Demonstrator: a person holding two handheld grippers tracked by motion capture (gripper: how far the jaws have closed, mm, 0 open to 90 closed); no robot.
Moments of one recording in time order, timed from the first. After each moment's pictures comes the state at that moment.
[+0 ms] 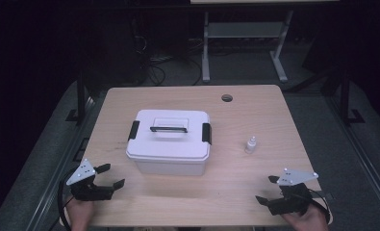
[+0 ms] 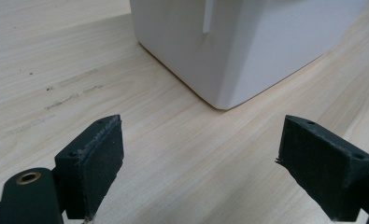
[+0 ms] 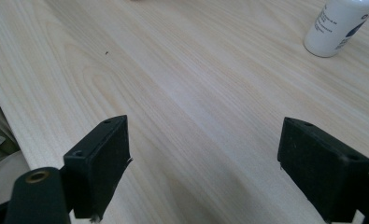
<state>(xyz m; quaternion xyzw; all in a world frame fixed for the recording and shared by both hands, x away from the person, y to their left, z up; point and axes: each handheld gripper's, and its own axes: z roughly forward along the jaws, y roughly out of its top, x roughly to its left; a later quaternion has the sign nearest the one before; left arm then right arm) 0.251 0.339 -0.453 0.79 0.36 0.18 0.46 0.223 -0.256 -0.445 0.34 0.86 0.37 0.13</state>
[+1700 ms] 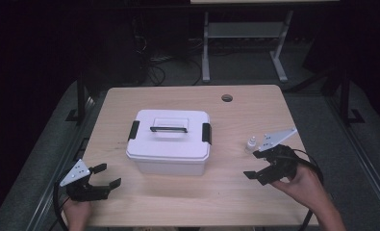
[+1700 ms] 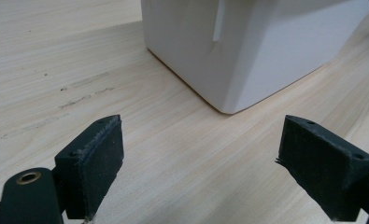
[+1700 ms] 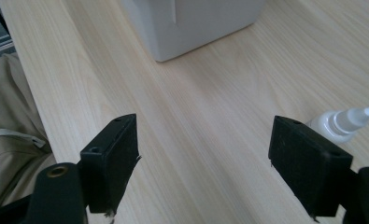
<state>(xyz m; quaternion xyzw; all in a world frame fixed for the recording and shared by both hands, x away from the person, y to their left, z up) 0.248 0.349 -0.452 0.77 0.37 0.18 0.48 0.281 -0.208 -0.351 0.27 0.90 0.32 0.08</state>
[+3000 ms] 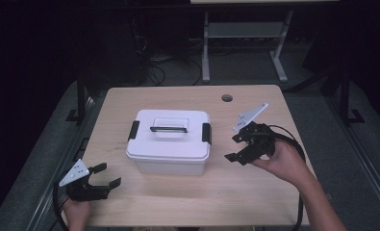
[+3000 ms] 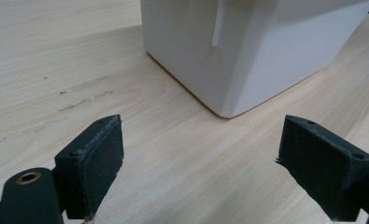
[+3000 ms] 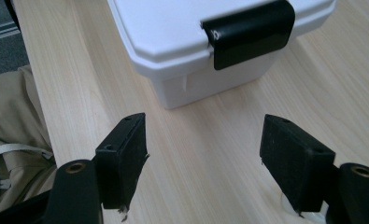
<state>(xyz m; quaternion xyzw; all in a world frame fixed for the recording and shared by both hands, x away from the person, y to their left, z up) 0.248 0.349 -0.452 0.77 0.37 0.18 0.49 0.317 -0.152 -0.306 0.22 0.93 0.30 0.07</state>
